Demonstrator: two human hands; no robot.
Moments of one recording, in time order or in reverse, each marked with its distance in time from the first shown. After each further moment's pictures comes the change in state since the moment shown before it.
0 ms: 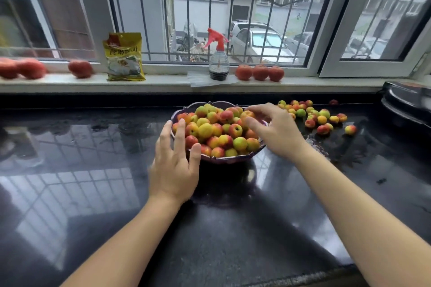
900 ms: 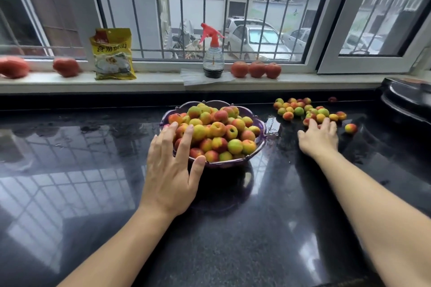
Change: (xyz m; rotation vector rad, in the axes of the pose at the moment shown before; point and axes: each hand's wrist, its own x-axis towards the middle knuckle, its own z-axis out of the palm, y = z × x) left_hand -0.001 0.002 0.006 0.177 -0.019 0.250; right_hand 0.021 0.178 -0.032 -0.659 -0.016 0.699
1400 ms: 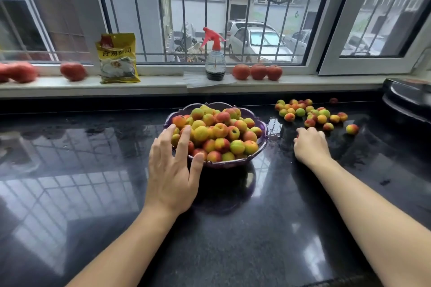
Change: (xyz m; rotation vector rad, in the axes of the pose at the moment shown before) left_hand -0.002 0.000 -0.004 -0.047 0.022 -0.074; right_hand -0.028 -0.014 0.004 -0.105 0.043 -0.183
